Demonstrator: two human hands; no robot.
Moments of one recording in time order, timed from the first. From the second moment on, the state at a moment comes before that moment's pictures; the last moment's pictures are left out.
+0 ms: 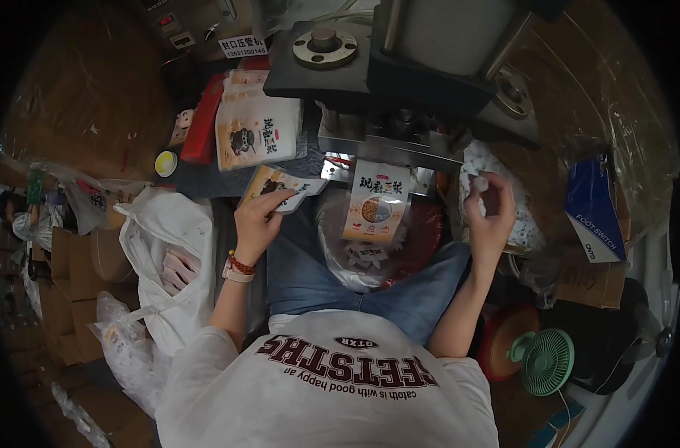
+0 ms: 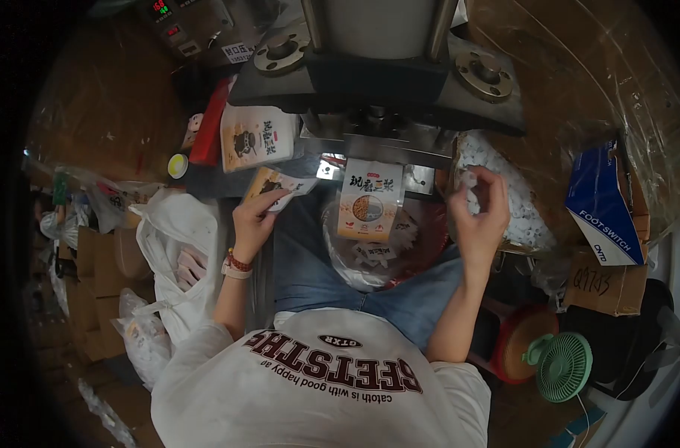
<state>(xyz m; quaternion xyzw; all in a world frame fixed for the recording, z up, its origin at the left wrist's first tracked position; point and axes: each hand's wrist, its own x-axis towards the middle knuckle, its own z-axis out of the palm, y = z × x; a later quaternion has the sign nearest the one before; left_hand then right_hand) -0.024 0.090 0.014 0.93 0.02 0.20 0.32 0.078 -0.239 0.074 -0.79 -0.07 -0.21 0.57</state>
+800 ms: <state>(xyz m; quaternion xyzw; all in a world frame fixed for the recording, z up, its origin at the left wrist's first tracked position) 0.048 -0.007 0.005 0.53 0.11 -0.12 0.83 0.081 -0.264 0.058 -0.94 -0.08 -0.21 0.26</state>
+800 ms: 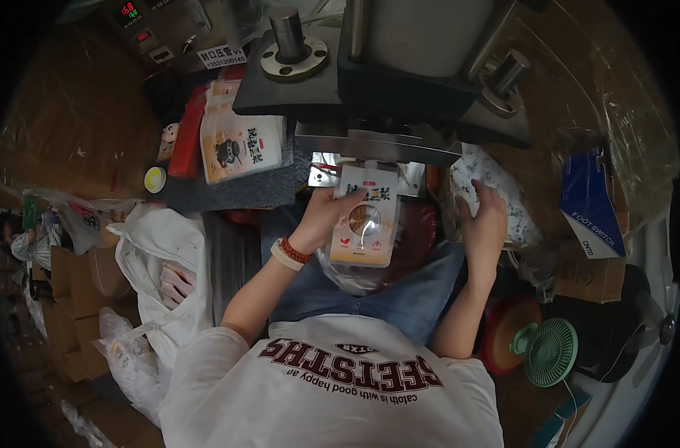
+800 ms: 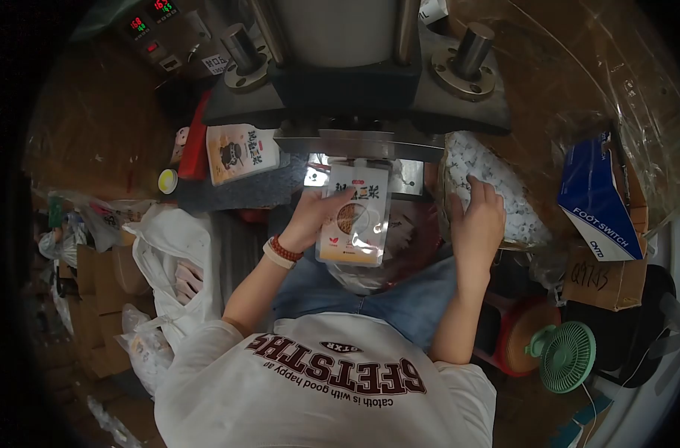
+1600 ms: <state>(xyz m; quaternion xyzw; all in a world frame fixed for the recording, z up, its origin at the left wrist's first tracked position) -0.014 0.084 0.024 0.93 0.02 0.20 0.30 0.031 -0.176 0.074 -0.80 -0.31 -0.19 0.48</state>
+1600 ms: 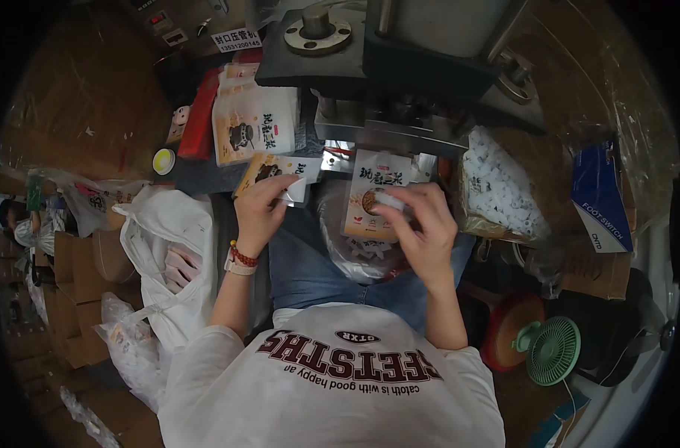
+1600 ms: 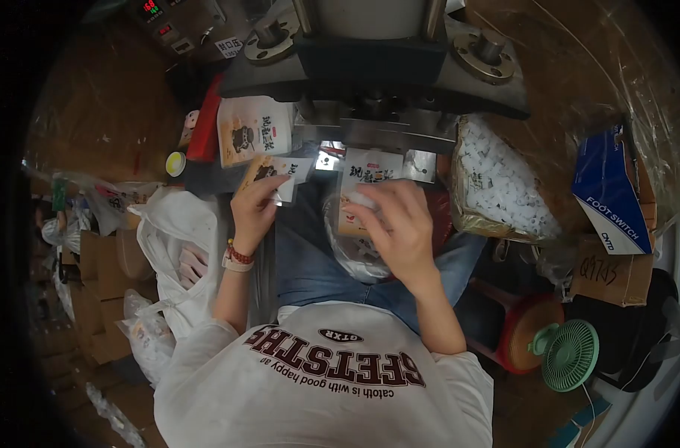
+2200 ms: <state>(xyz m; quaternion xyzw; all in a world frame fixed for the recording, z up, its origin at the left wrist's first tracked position) 0.021 -0.011 0.005 0.63 0.10 -0.08 0.77 0.056 -0.222 0.077 -0.87 -0.13 -0.21 0.43</state>
